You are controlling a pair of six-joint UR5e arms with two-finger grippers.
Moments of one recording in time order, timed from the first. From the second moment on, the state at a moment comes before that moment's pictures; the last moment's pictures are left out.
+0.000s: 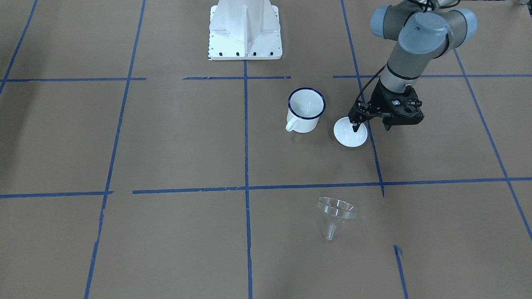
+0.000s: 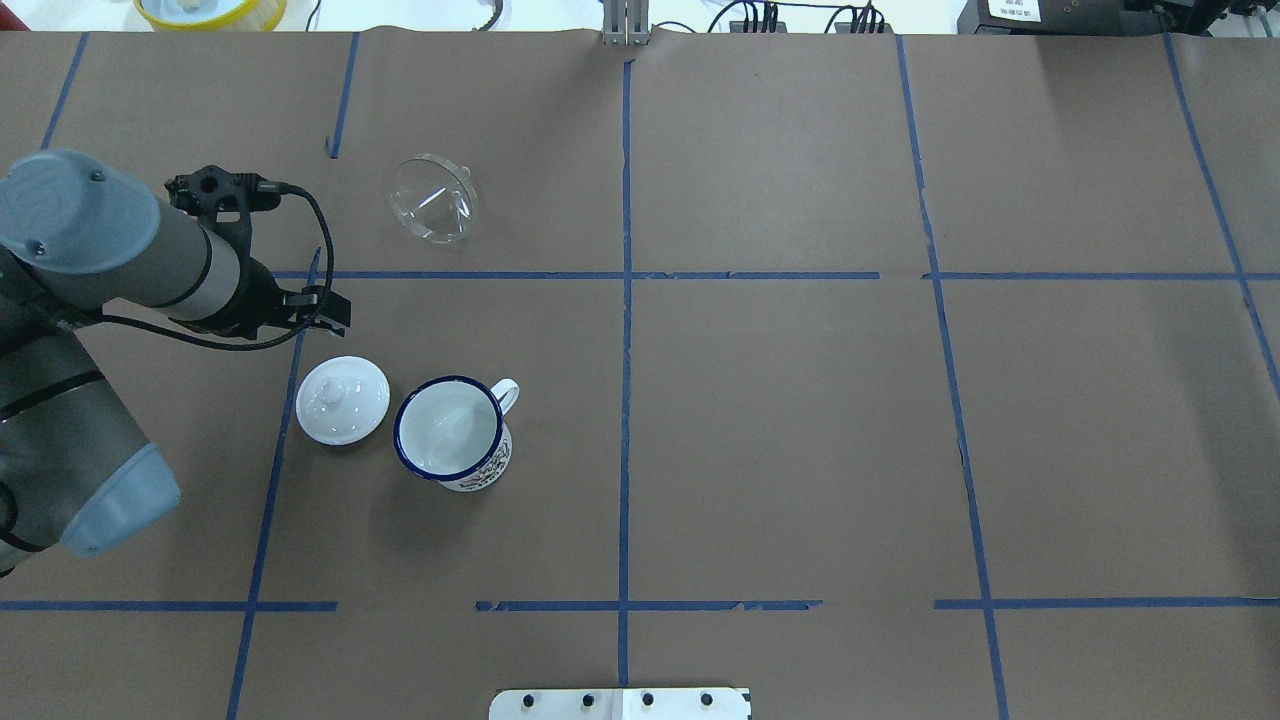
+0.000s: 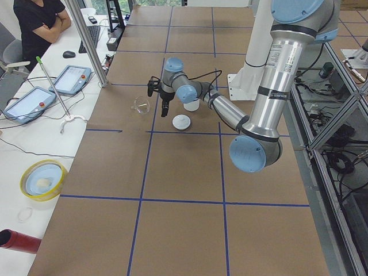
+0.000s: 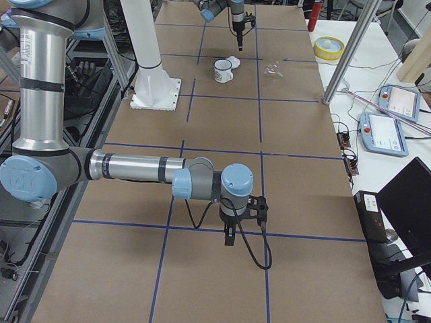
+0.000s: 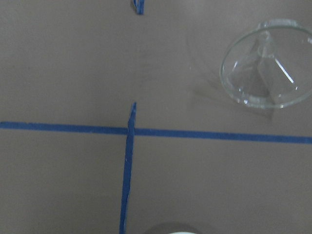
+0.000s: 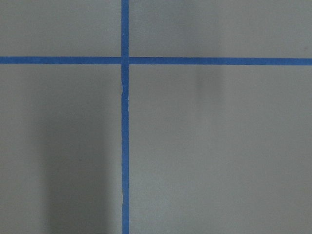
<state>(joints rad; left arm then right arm) -0.73 -1.82 -1.89 -1.74 -1.94 -1.07 1.57 -1.68 1.66 -1.57 2.29 0.01</state>
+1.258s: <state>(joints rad) -0.65 -1.83 -1.84 -1.73 -1.91 -1.09 1.57 -1.68 1.66 -1.57 2.29 0.01</state>
